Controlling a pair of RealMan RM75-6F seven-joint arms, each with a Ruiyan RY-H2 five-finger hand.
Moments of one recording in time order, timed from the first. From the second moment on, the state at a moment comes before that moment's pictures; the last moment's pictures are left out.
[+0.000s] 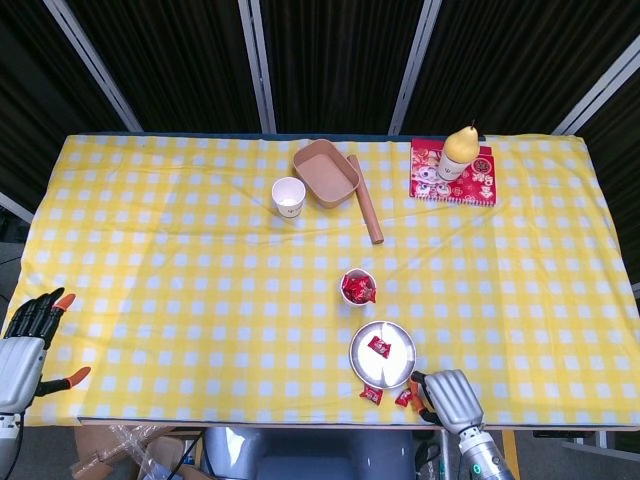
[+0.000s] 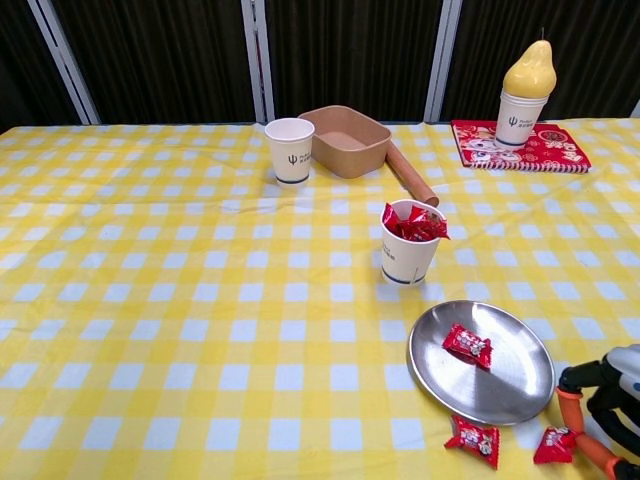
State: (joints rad) left arm -0.05 -1.10 0.02 -1.72 1.56 1.49 0.04; right arm 0.15 -1.55 -0.10 -1.61 -1.49 1.23 -0.32
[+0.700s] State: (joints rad) left arm -0.05 -1.10 0.02 -1.72 1.56 1.50 0.03; right arm 0.18 -1.49 0.00 -1.75 -1.47 1.26 -0.30
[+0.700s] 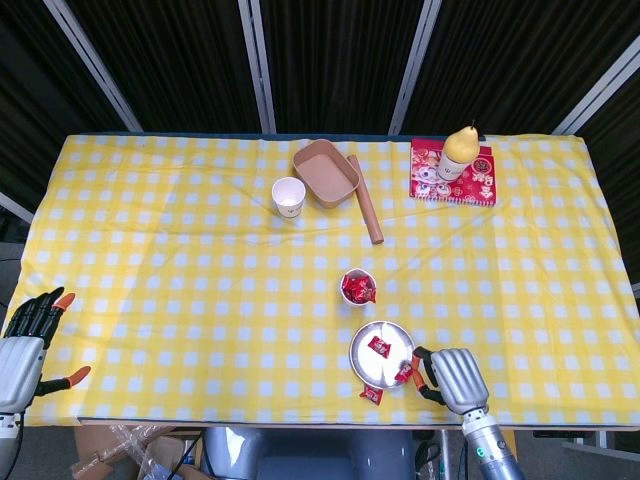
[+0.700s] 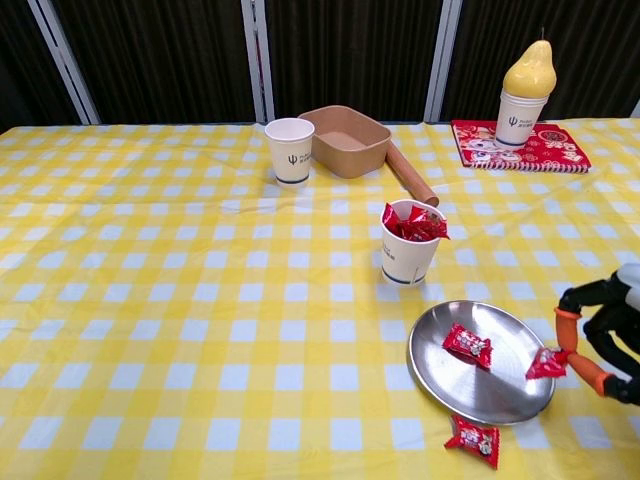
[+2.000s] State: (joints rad) left arm -0.07 -1.08 0.01 -1.74 1.51 1.43 -0.04; right arm 0.59 -1.64 0.36 -1.66 -1.02 1.13 -0.55
